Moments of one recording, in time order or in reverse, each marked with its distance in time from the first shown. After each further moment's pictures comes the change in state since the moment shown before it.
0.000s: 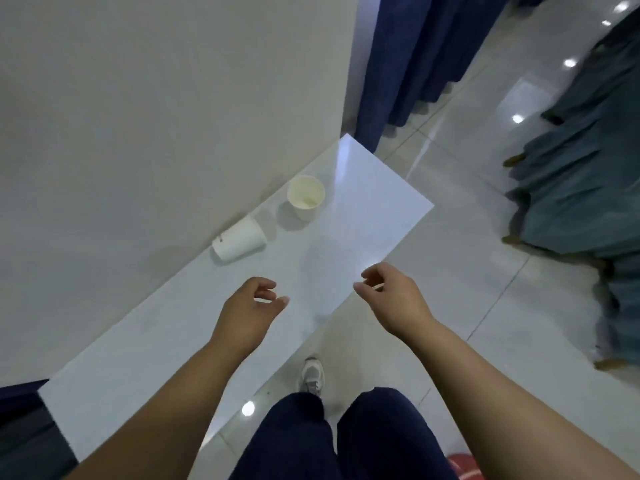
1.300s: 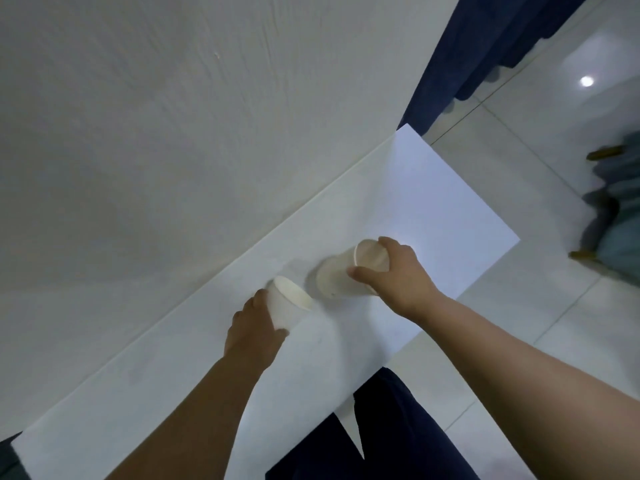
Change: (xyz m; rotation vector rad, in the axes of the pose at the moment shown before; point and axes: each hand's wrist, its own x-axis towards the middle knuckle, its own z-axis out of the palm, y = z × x) left_hand 0.187 -0.057 0.008 0.526 -0.052 -0.185; right_hand 0.214 -0.050 0.049 -0.033 -0.210 0.063
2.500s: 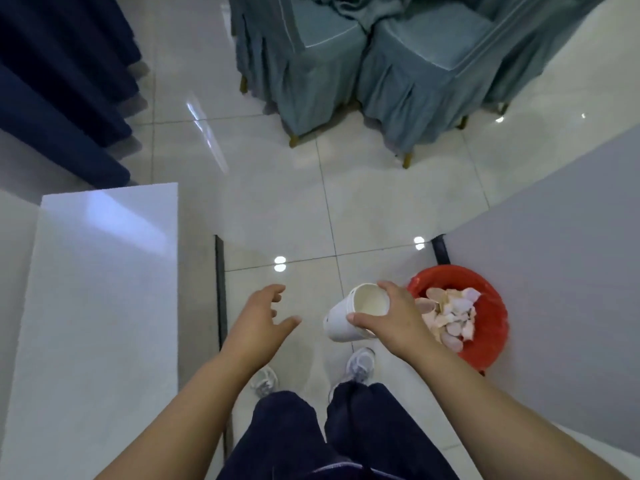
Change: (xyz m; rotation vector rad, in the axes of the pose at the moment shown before) left_hand -0.339 0.168 0.178 0.318 -0.465 0.846; right_hand -0.447 0.334 0.019 0.706 0.699 0.535
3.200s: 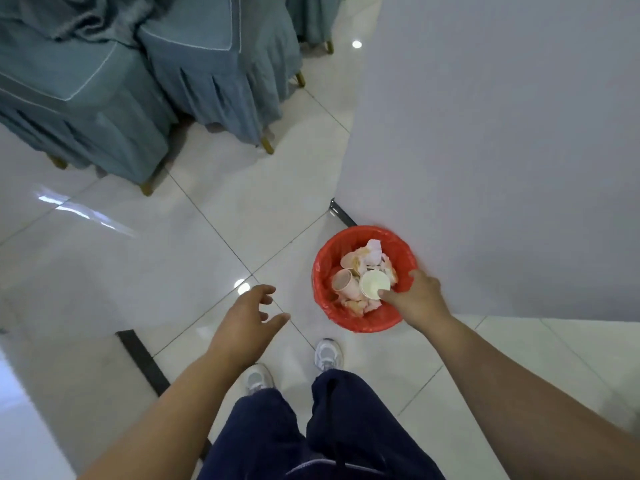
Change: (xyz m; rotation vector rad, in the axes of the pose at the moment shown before) left_hand 0.056 0.183 0.164 0.394 -0.320 0.215; right_hand 0.018 0.211 -0.172 0.302 0.374 0.505
